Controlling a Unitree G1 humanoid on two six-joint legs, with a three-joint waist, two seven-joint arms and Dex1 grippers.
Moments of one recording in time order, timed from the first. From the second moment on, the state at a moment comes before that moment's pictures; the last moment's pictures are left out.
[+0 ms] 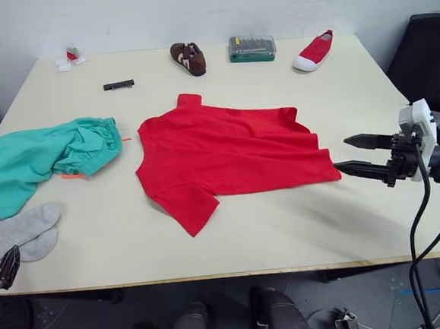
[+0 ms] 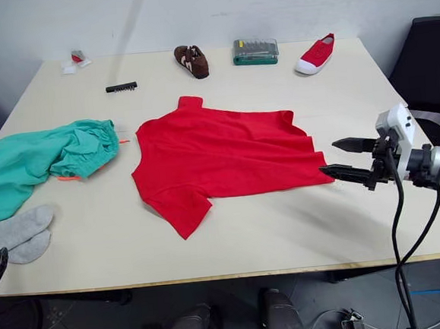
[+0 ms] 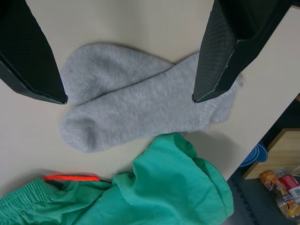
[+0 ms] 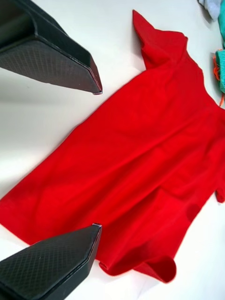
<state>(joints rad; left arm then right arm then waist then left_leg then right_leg) 0.43 0.51 0.94 -0.29 -0.54 0.41 -0.37 -0.46 -0.94 -0.23 0.19 0.54 0.51 1.24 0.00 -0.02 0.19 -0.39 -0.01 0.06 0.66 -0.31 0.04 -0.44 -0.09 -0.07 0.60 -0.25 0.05</state>
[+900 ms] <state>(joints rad) 0.44 0.51 0.88 -0.30 -0.52 0.39 -0.43 -0.49 -0.94 -0.20 0.20 0.49 0.48 1.22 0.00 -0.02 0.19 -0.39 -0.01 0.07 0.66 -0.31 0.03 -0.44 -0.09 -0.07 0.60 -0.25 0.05</state>
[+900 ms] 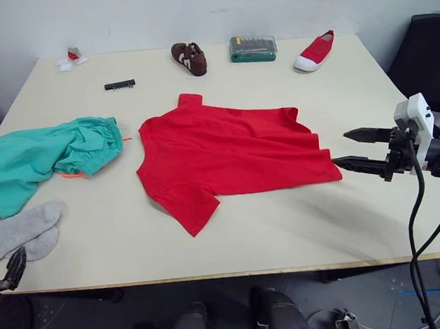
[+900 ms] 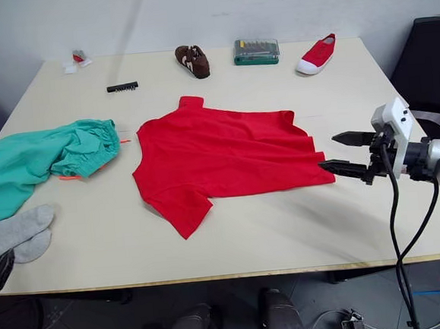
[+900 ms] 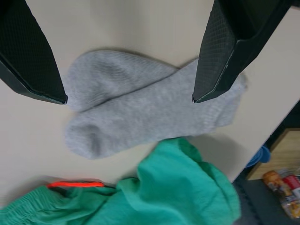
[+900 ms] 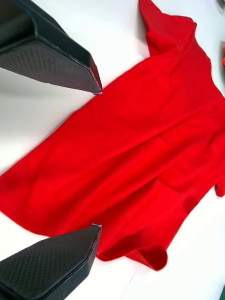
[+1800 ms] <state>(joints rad) -0.39 0.71 -0.22 -0.02 -0.17 0.30 -0.97 -0.47 -0.90 0.05 0.40 -0.04 -0.19 1.02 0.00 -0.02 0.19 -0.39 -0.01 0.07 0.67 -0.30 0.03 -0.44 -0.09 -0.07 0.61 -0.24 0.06</state>
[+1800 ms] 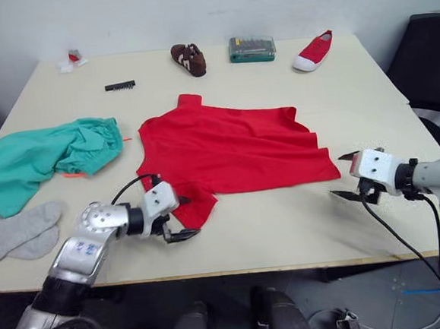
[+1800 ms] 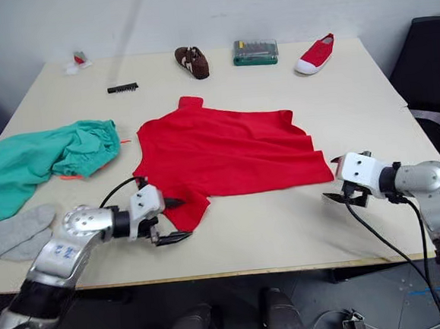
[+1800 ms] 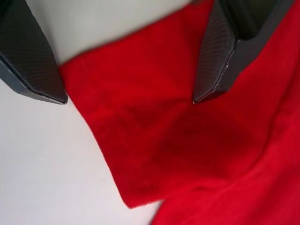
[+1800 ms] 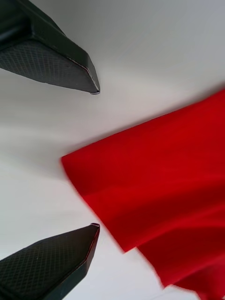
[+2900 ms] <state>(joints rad) -0.37 0.87 -0.16 0.06 -0.23 0.32 -1.28 -0.47 -0.91 0.13 0.39 -0.11 -0.19 1.01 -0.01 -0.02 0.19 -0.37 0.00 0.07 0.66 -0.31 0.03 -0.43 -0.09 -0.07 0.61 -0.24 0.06</state>
